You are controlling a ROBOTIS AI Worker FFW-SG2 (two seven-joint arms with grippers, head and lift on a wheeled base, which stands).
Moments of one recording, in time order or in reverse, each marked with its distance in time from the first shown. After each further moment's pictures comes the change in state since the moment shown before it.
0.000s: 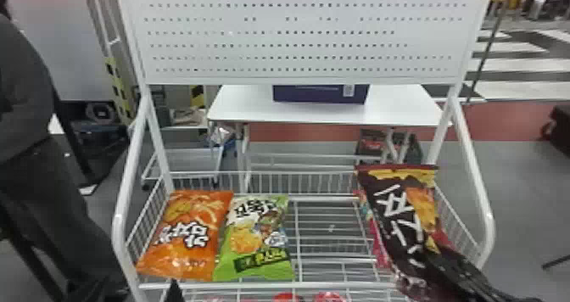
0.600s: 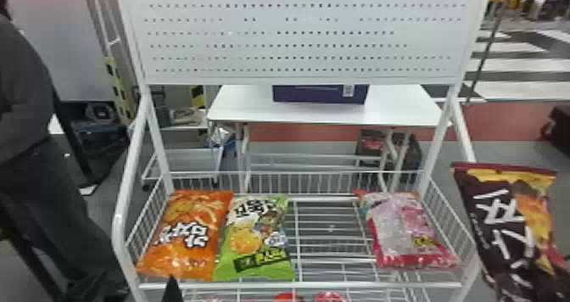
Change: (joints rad) left arm -0.023 0.006 0.008 0.010 0.025 0.012 0.001; right arm 0.288 0.025 -0.276 0.006 -0.098 -0.294 0.023
